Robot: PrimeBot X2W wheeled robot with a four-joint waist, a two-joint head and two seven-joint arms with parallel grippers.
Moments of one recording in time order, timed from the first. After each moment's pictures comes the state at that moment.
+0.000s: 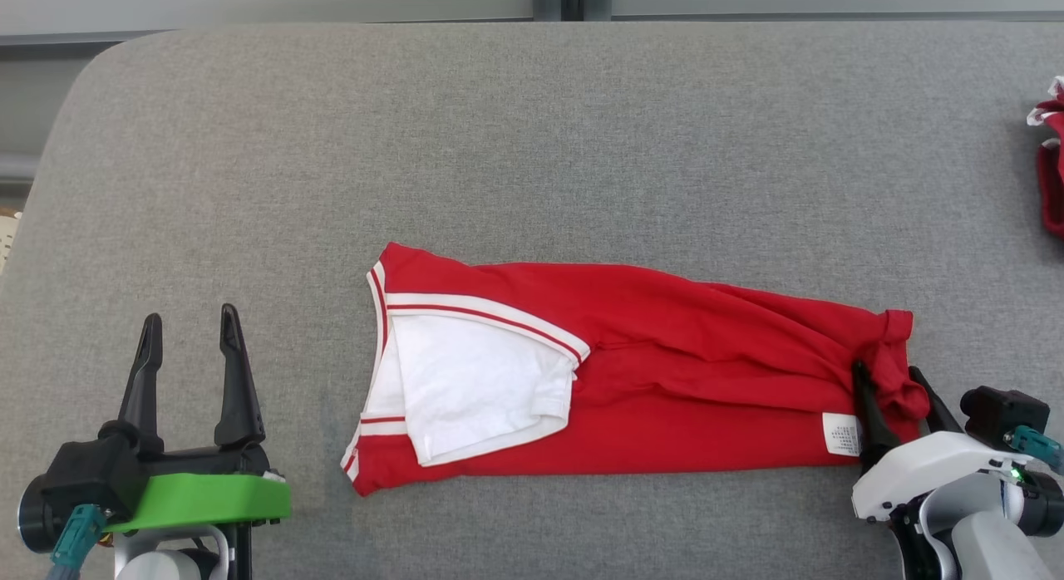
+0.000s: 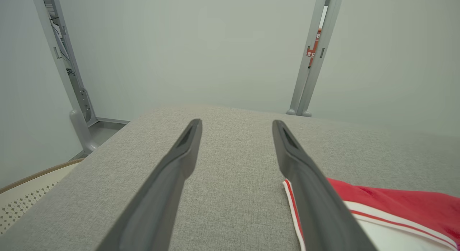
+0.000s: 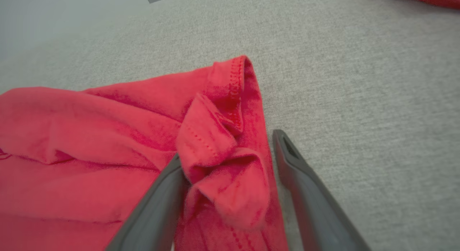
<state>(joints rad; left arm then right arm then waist) -0.06 0.09 0.03 0.03 -0.27 -0.06 -0.26 -0.15 -0.13 -0.09 0.48 0.33 0.13 -0.14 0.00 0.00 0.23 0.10</state>
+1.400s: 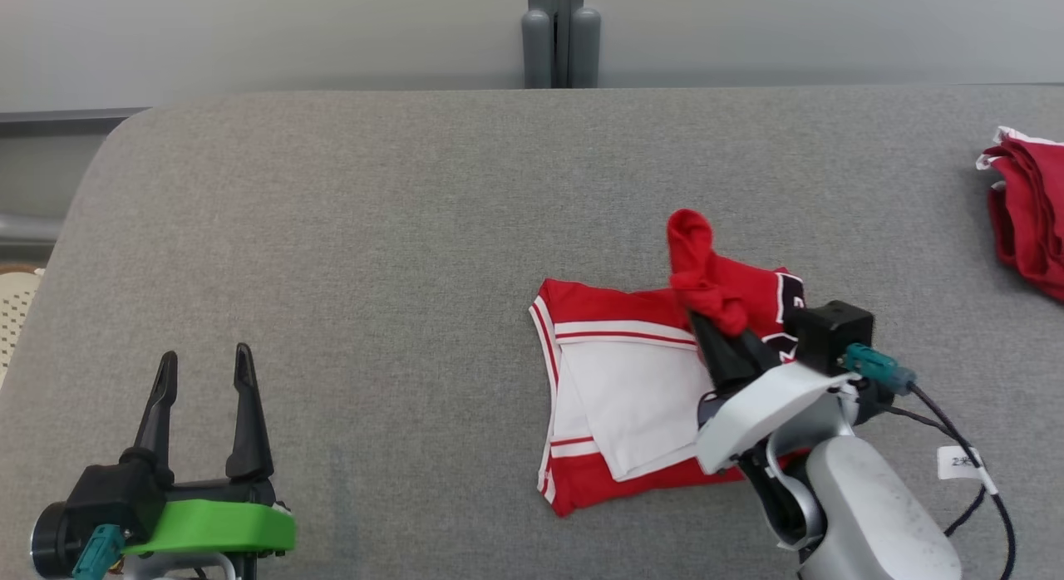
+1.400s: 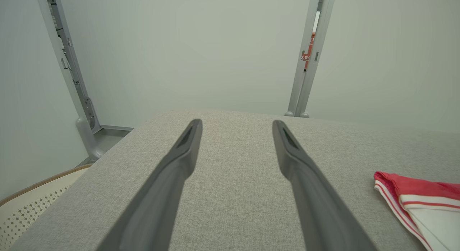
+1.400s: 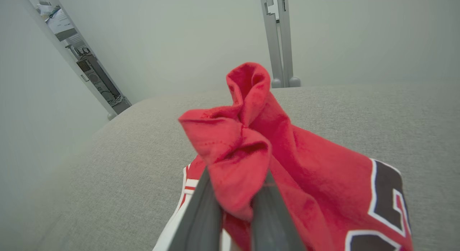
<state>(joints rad) -0.02 0.05 0.09 0.09 -0.18 -0.12 -0.26 -0.28 -0.07 0.25 0.28 0.35 0.13 -0.08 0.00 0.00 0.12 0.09</state>
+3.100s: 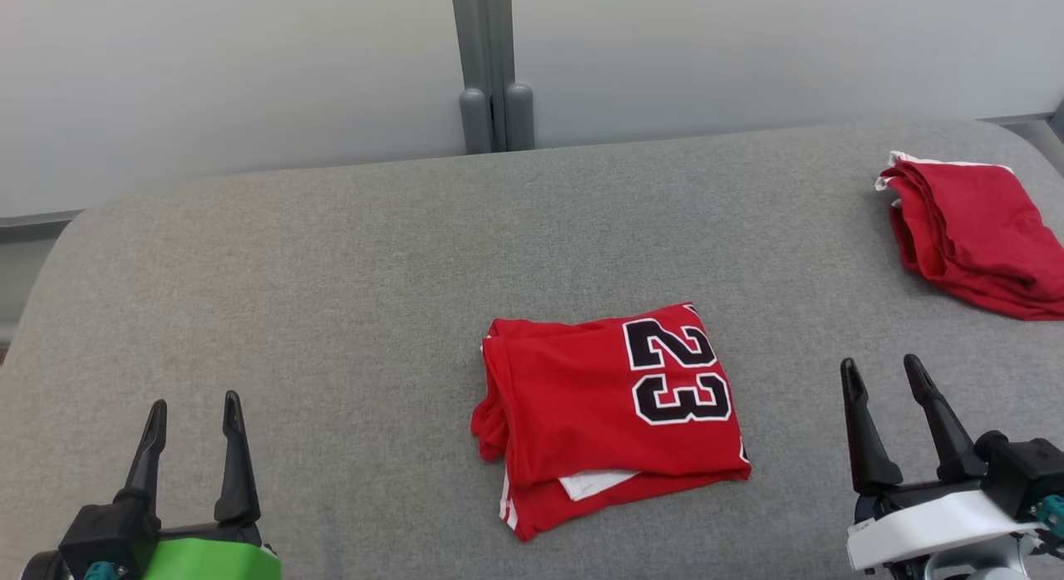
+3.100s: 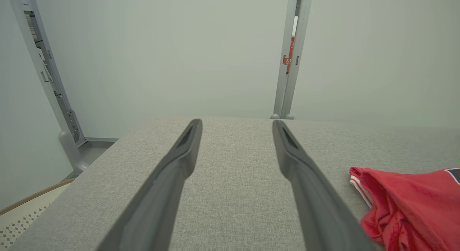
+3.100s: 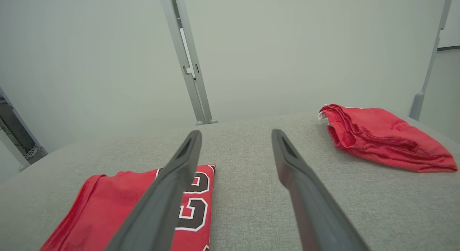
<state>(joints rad) 0.05 0.05 0.12 0.11 -0.15 -0.13 -0.26 0.09 -0.13 0.00 0.01 0.29 0.13 -0.23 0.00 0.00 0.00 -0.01</state>
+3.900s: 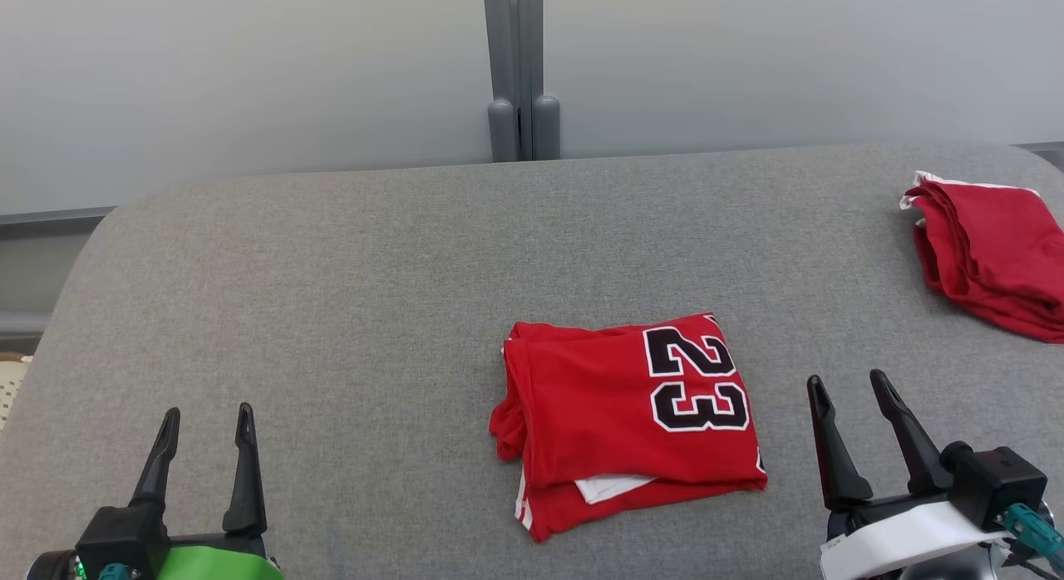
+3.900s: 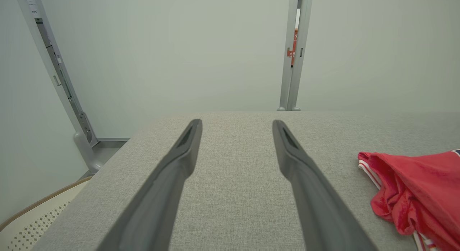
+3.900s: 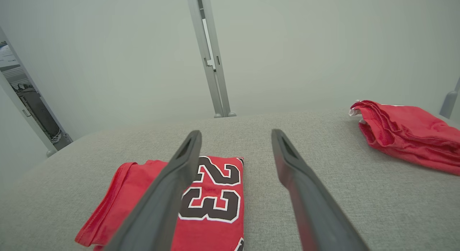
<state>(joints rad) 0.06 0.10 0.08 0.13 -0.14 -0.13 -0.26 0.12 -0.08 0.02 -0.03 0.24 0.13 -0.18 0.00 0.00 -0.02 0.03</state>
